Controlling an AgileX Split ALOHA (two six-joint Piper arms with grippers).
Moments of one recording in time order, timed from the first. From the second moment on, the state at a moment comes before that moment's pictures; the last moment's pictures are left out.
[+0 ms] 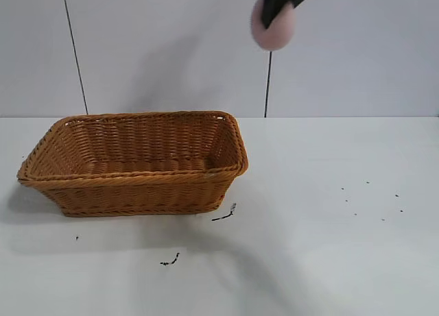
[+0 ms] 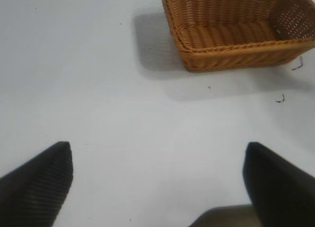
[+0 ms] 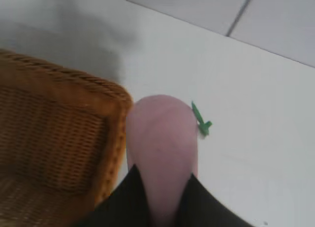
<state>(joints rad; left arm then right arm) -0.02 -0.01 -0.50 -0.04 1.07 0.08 0.61 2.27 -2.17 0.00 1.05 -0.01</state>
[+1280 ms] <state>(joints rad) -0.02 -0.01 -0.50 -0.04 1.07 0.08 0.54 2.43 -2.51 0.01 1.17 -0.01</state>
